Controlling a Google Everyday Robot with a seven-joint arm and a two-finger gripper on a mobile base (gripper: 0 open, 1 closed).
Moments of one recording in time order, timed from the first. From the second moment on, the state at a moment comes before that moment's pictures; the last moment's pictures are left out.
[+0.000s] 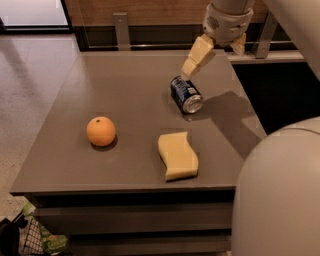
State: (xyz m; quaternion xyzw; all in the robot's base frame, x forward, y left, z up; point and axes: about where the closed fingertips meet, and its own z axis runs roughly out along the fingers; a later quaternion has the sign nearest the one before) arm 0.632 -0.152 0.930 -0.29 0.95 0.00 0.08
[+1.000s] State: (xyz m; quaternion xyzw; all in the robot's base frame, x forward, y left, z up) arm 0.684 -0.118 0.905 -0.25 0.96 0.01 0.09
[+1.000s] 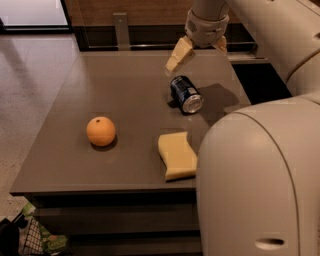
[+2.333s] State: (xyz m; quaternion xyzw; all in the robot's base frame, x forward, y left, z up) arm 0.675 -0.101 0.860 -0.22 0.97 -0.01 0.04
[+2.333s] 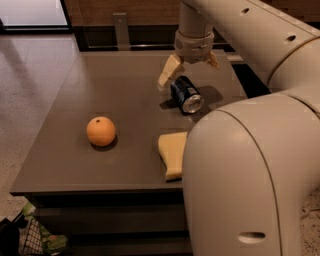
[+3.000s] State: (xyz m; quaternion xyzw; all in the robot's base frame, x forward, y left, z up) arm 0.671 -0.086 0.837 -0.23 0.97 0.01 0.01
